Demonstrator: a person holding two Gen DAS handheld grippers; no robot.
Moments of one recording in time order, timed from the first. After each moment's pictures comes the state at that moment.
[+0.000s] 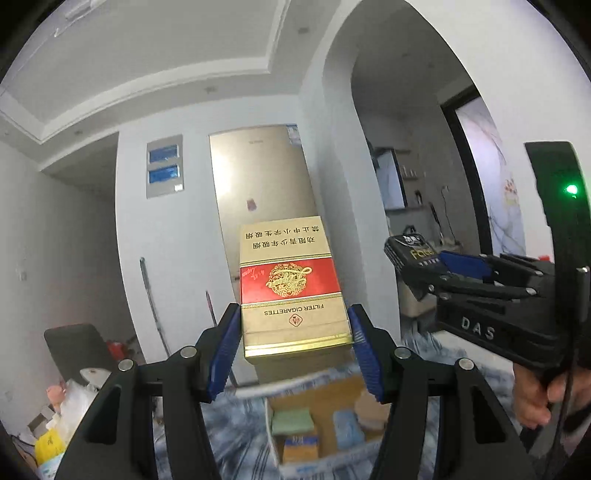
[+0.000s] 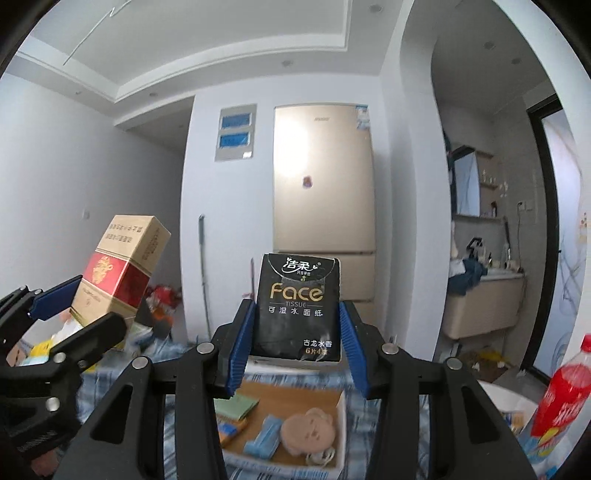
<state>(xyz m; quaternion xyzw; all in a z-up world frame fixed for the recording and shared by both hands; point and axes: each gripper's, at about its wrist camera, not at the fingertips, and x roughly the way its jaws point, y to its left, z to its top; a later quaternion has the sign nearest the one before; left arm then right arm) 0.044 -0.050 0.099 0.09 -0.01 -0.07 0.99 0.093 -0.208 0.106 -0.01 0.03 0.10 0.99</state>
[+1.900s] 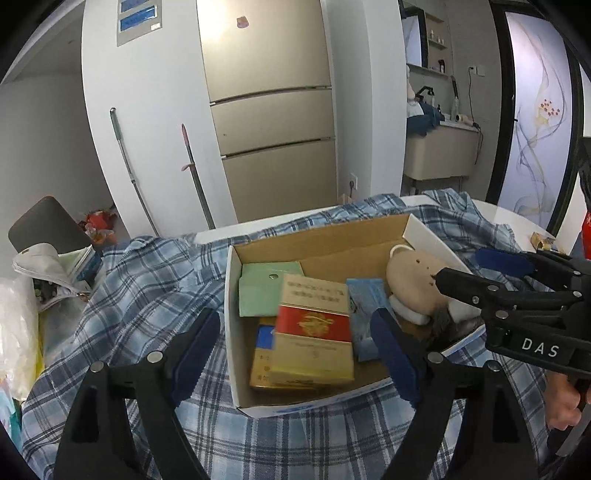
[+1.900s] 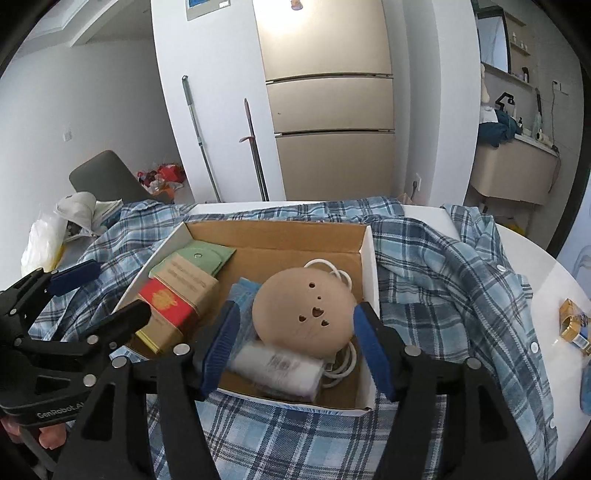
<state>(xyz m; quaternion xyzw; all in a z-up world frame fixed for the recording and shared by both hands) 0.214 -0.040 -0.029 0.06 0.33 -0.06 0.94 0.227 -0.215 -0.038 0.01 0.35 0.14 0.93</state>
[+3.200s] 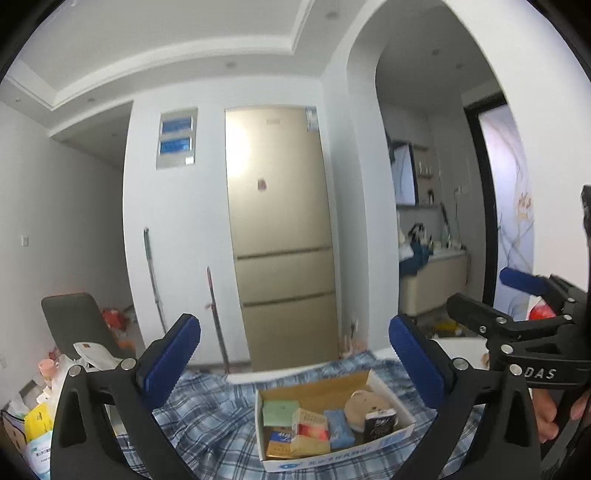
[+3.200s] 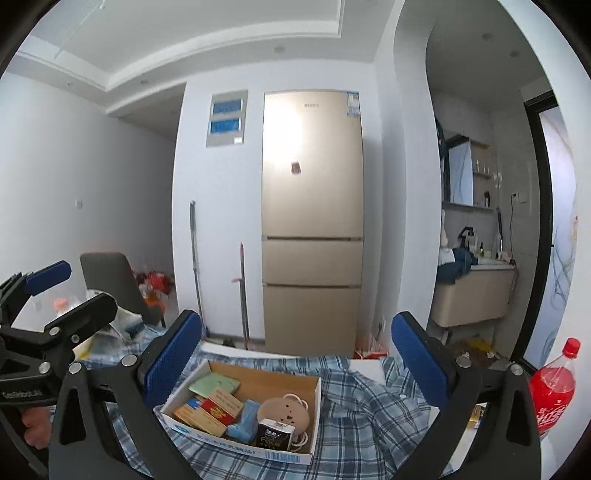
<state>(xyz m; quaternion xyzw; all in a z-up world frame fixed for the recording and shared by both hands) 0.051 -0.043 0.126 0.03 0.03 -0.06 1.00 0.084 -0.239 0.115 -0.01 0.06 0.10 0.99</state>
